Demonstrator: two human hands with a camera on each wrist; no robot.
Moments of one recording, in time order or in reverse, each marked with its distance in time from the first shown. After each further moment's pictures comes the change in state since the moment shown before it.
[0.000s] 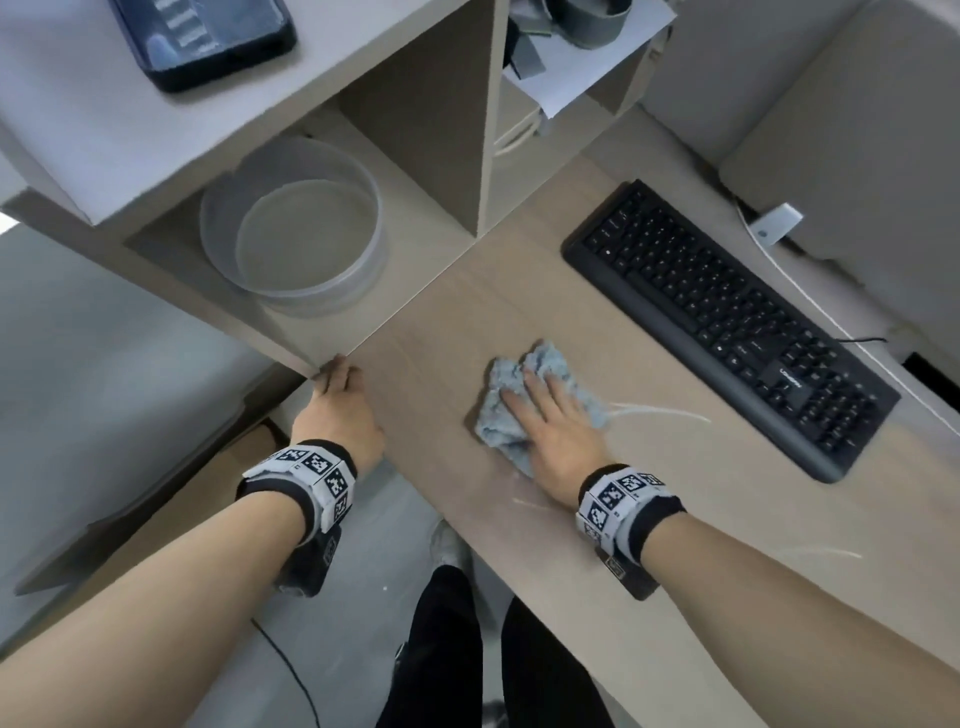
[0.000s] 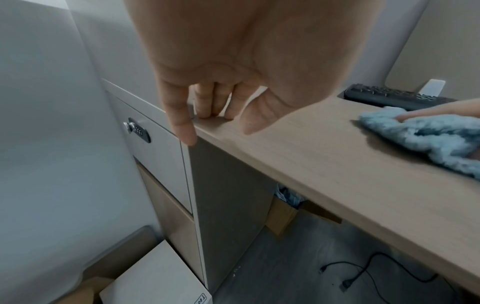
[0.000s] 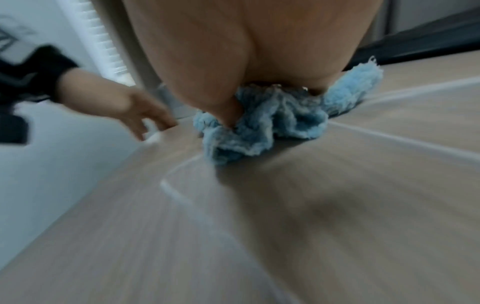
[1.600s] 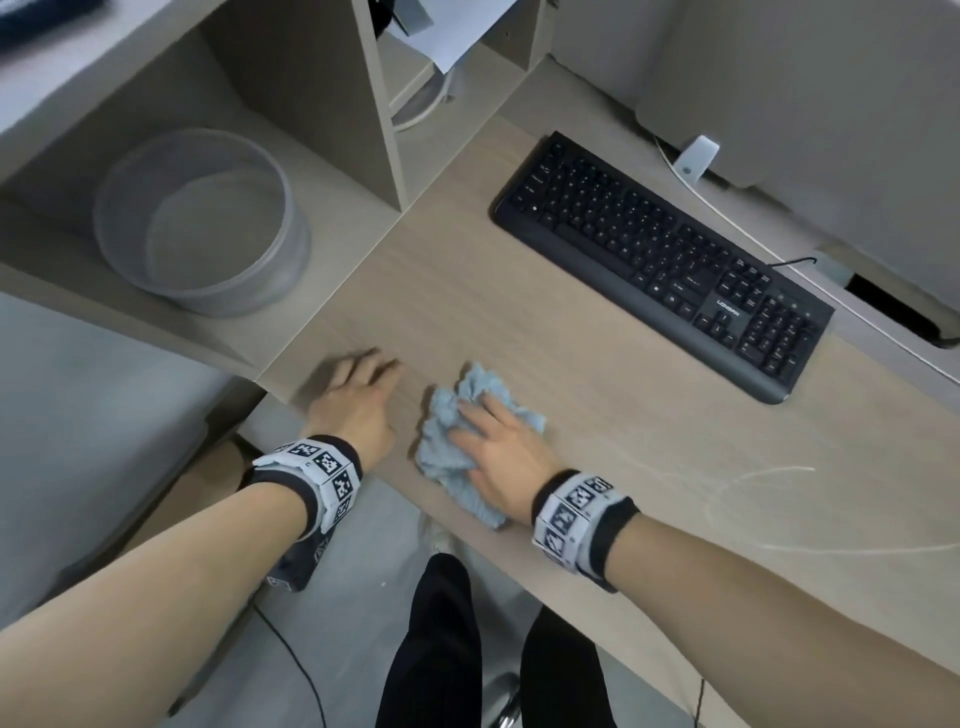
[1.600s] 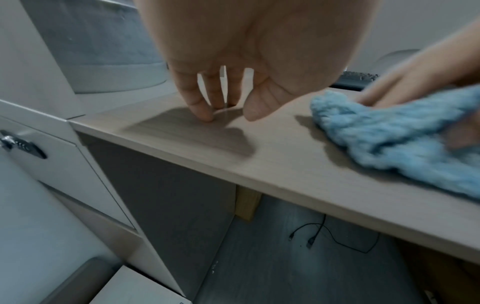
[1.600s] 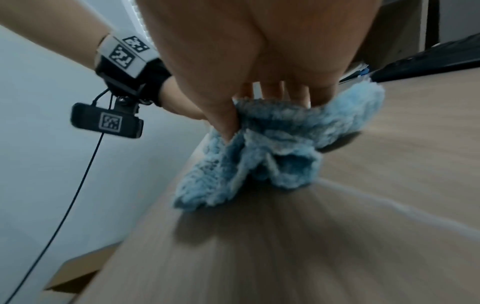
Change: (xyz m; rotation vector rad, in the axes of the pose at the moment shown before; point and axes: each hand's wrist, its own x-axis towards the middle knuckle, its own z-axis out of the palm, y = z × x) left_hand -0.021 0.058 0.019 0.180 0.005 0.383; right_hand -0.045 -0.024 0.022 0.057 0.096 -0.137
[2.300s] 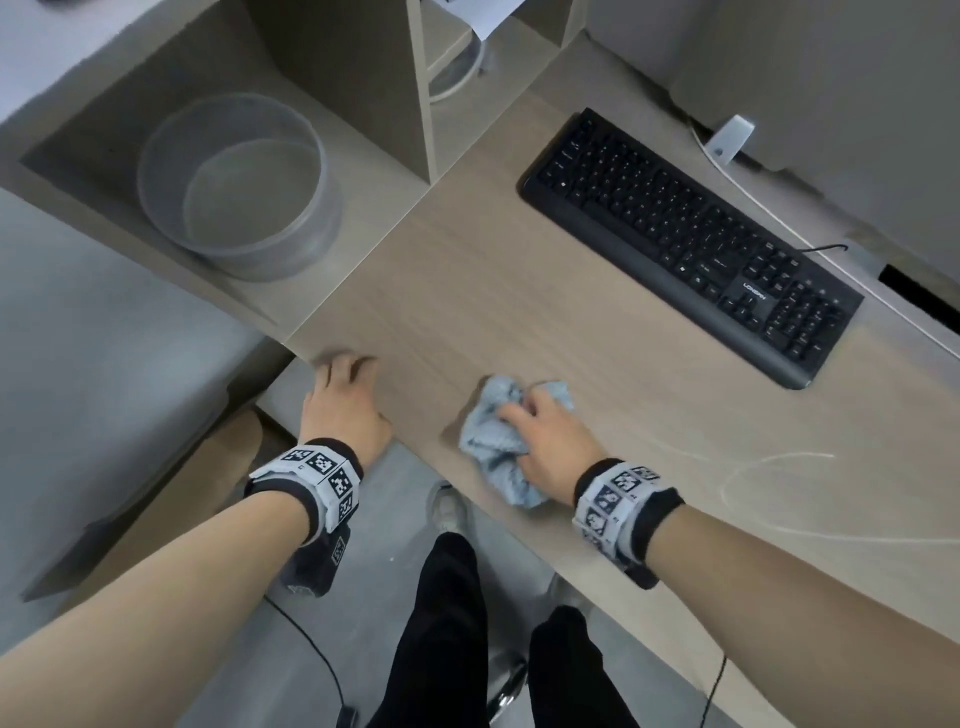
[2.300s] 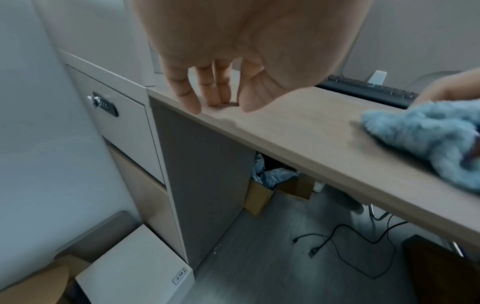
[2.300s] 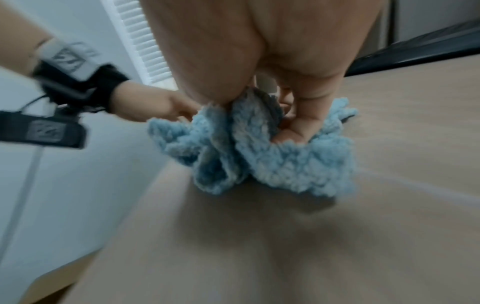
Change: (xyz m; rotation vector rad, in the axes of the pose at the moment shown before) left_hand -0.033 -0.030 0.033 -0.098 0.141 -0.164; right_hand -0.023 0.004 0.002 0.157 -0.118 0.228
